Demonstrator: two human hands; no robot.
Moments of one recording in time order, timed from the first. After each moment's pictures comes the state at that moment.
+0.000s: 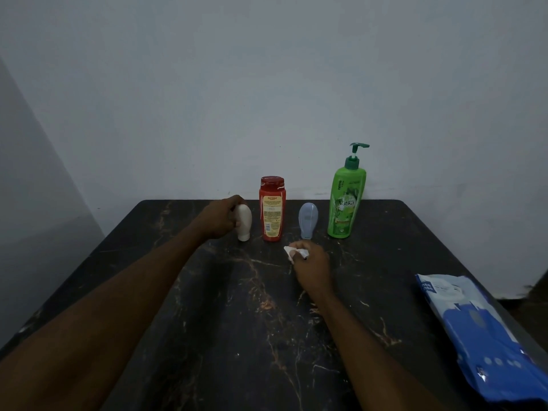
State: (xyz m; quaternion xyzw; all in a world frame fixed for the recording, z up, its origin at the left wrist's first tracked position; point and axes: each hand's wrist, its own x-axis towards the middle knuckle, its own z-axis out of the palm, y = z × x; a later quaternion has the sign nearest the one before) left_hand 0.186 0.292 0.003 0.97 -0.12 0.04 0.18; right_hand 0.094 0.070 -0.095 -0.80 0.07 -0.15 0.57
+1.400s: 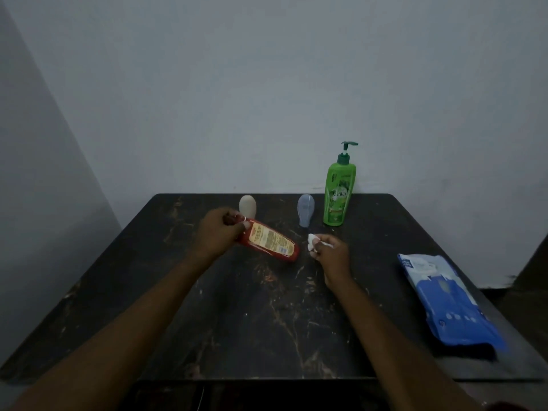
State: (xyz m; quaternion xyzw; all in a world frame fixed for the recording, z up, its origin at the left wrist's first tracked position) left_hand 0.035 0.283 0.012 0.88 -0.03 0.11 0.47; right_hand 0.044 0.037 -0.085 -0.61 0.14 -0.13 0.77
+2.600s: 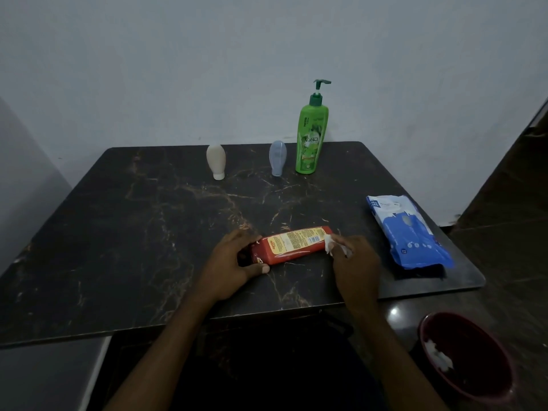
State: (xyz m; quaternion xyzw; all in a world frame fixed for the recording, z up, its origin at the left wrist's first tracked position) left_hand -0.071 0.249 -0.094 0.90 -0.21 0.01 0.38; right_hand -0.122 -0.003 -0.105 -0.83 0.23 -0.22 0.46
